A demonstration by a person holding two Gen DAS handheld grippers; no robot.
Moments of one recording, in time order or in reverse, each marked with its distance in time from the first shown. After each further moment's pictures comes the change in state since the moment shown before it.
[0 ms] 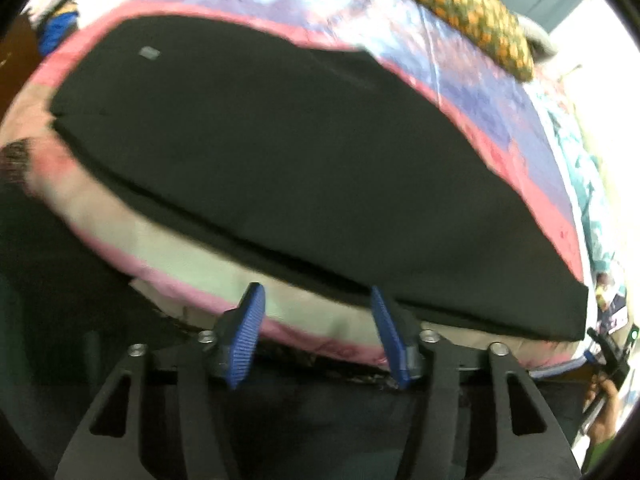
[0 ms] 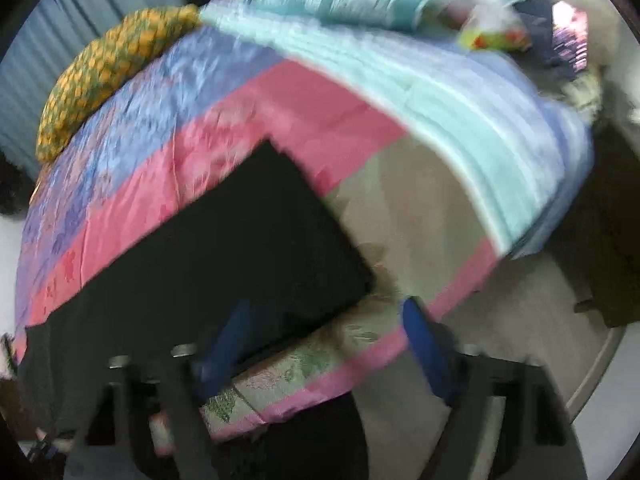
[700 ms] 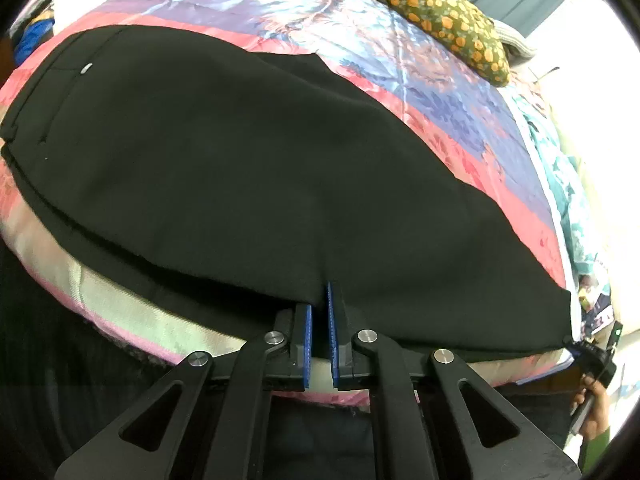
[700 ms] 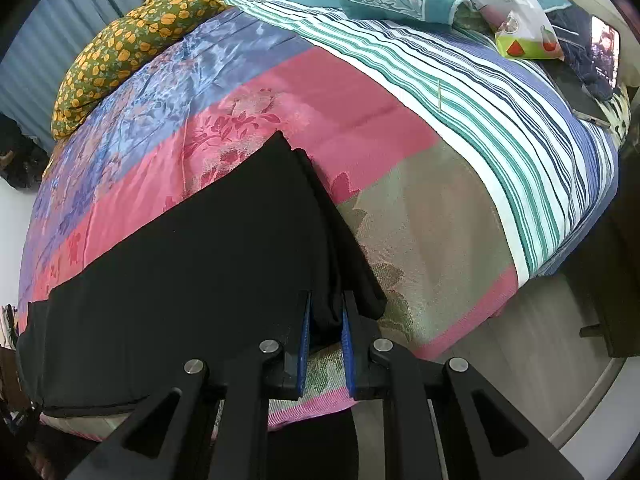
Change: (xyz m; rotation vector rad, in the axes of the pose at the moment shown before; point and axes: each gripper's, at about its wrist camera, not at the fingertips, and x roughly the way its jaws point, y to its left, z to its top) left arm 0.038 -0.039 0.017 0.032 0.002 -0.097; right arm 0.031 0.001 0.017 -0.085 0.091 0.084
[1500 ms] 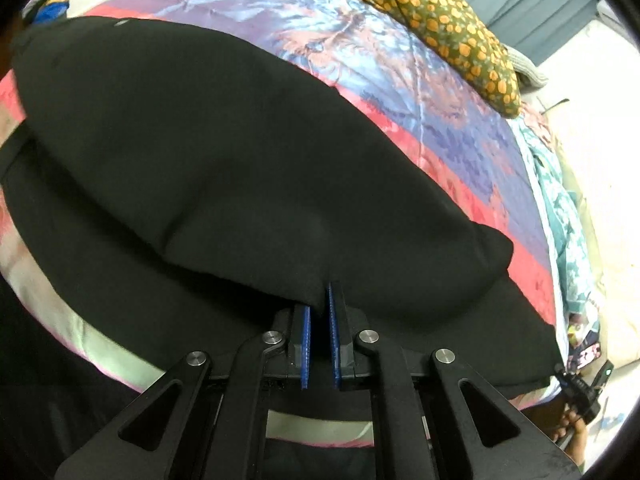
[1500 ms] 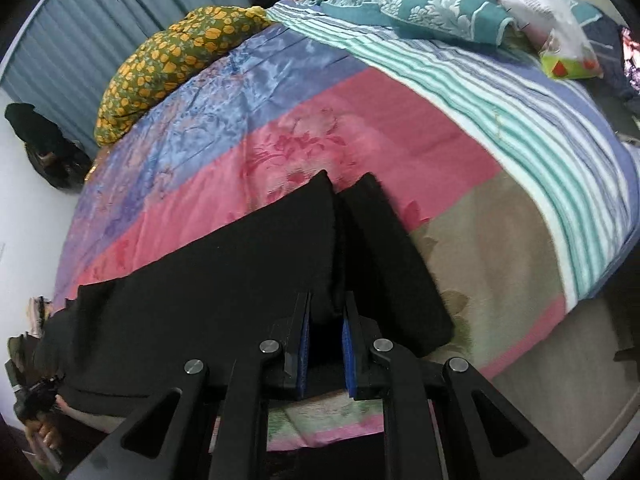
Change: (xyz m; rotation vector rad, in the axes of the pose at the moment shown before) left arm 0.007 0.011 0.039 -0.090 -0.029 -0.026; right arm -0.005 0.018 0.004 -0.039 -0.068 0.154
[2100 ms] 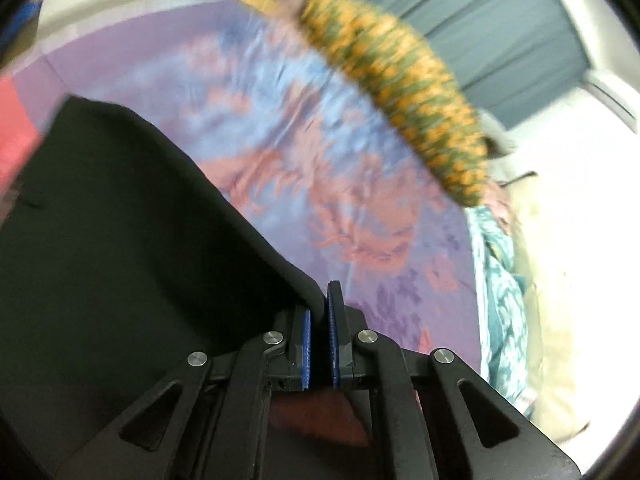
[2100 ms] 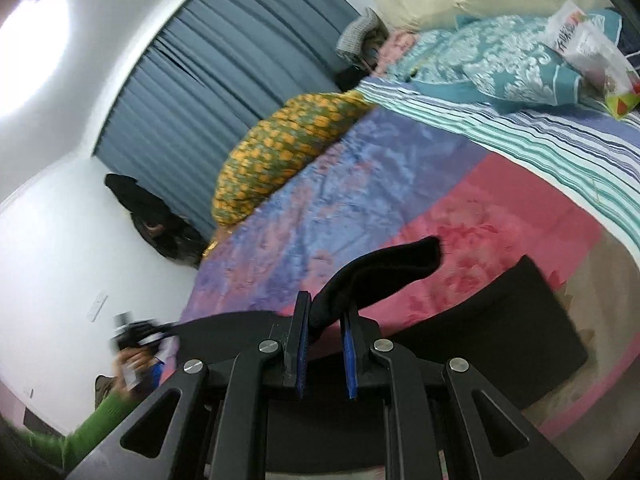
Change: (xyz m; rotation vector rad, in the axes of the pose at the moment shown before) left arm -0.001 -0.041 0.194 -0.069 -0.164 -0.214; right arm -0.067 0.066 0.011 0.073 -0.292 0.437
